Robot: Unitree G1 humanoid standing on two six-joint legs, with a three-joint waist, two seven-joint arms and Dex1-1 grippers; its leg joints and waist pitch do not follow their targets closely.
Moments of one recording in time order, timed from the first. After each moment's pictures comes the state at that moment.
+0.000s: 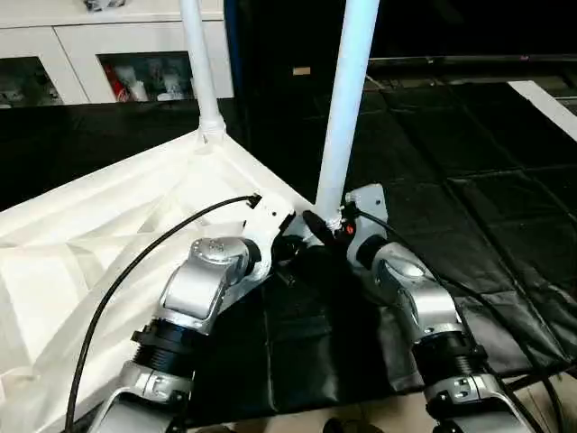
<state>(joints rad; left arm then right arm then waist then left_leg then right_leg) -0.51 0.15 -0.19 0.21 0.04 0.66 -0.74 -0.46 -0.03 0.01 0.47 0.09 0.15 0.52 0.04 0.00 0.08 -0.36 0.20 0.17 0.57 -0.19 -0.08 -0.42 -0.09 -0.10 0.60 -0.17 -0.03</state>
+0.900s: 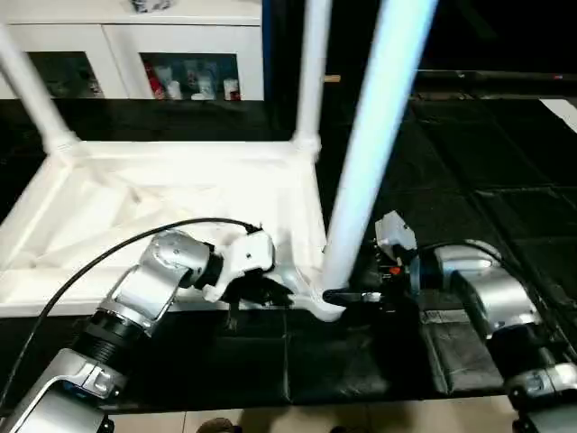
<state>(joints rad) -0.53 0.46 -0.39 0.32 -0.01 0.17 -1.37 -0.52 -0.41 0.18 0.48 0.21 0.10 1.42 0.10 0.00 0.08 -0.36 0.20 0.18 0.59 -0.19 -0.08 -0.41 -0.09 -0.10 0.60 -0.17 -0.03</state>
